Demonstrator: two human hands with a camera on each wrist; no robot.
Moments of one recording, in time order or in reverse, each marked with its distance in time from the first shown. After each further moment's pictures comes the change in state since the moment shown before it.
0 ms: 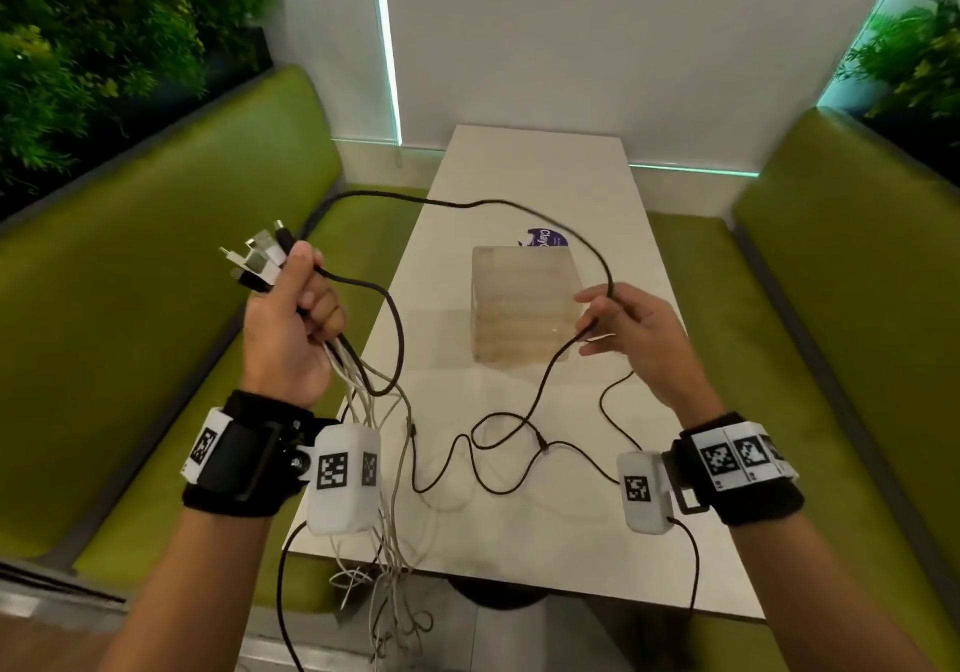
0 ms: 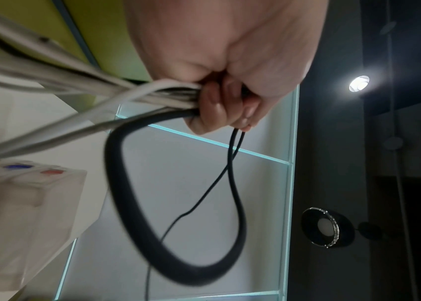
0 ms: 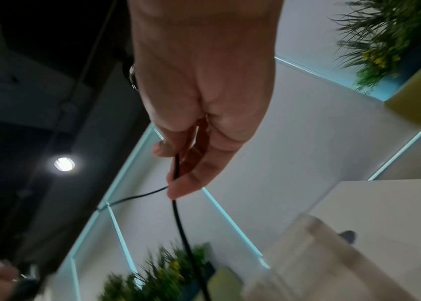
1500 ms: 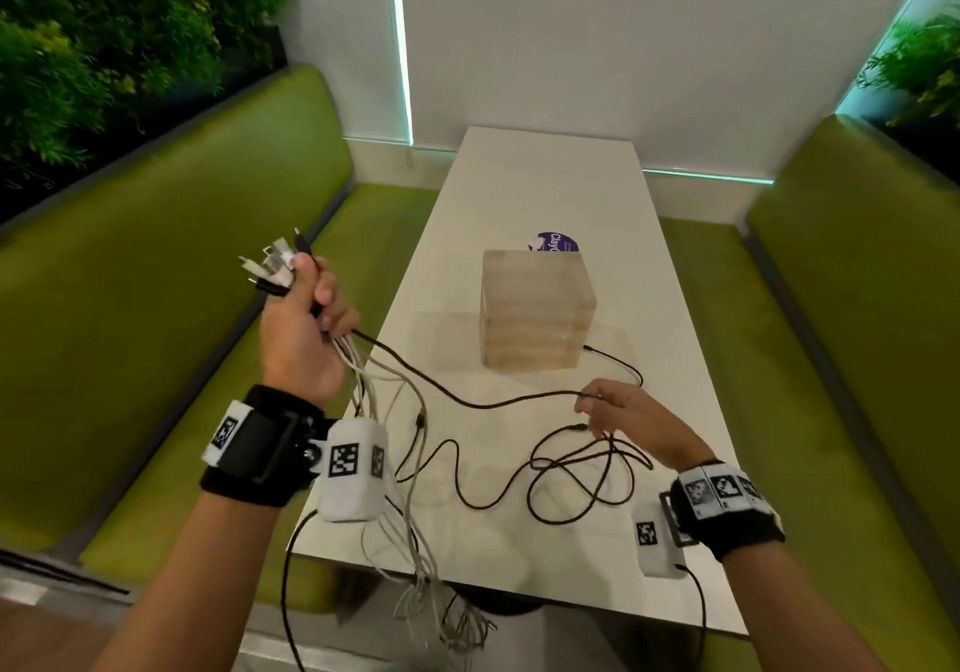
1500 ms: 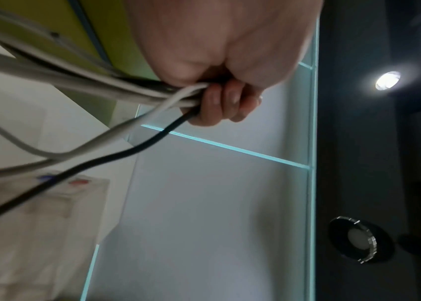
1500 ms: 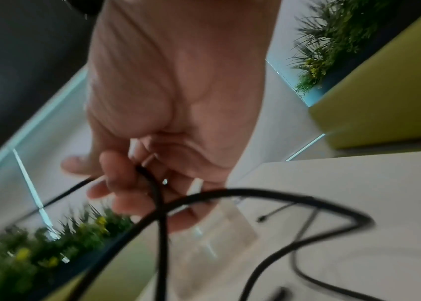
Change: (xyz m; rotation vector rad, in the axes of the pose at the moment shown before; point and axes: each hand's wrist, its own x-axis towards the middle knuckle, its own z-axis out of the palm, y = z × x) left_hand 0.018 -0.016 -0.010 -0.120 0.092 -0.030; right_hand -0.016 0.089 -0.016 -0.314 -0.353 0.308
